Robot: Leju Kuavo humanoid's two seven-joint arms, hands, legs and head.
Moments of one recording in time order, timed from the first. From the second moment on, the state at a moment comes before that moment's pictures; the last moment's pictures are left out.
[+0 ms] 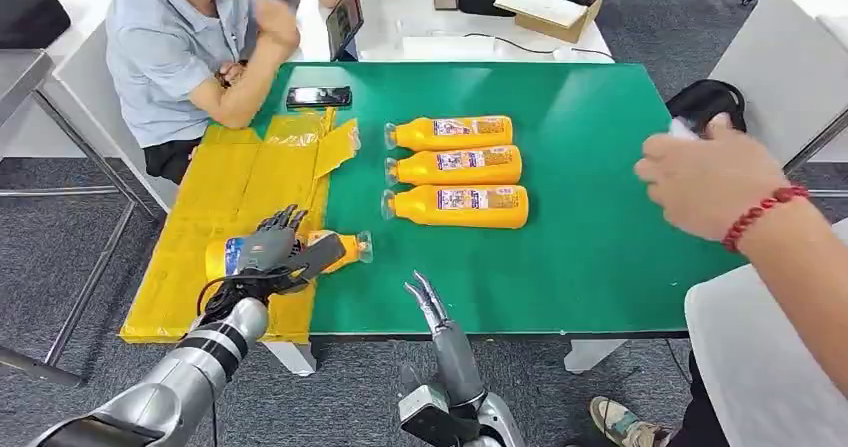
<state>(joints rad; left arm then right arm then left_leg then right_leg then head) -0.60 -0.08 -0.28 -0.48 -0.91 0.28 -0.11 -0.05 0.09 0.56 -1.14 0.30 -0.56 -0.70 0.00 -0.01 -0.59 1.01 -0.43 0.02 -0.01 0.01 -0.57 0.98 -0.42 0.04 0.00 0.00</state>
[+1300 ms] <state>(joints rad) 0.11 -0.12 -0.32 -1.61 -0.22 0.59 -0.63 -0.06 0.01 0.10 -1.10 1.11 -0.69 -0.51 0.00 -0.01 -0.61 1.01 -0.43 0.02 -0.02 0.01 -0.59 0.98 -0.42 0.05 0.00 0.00</state>
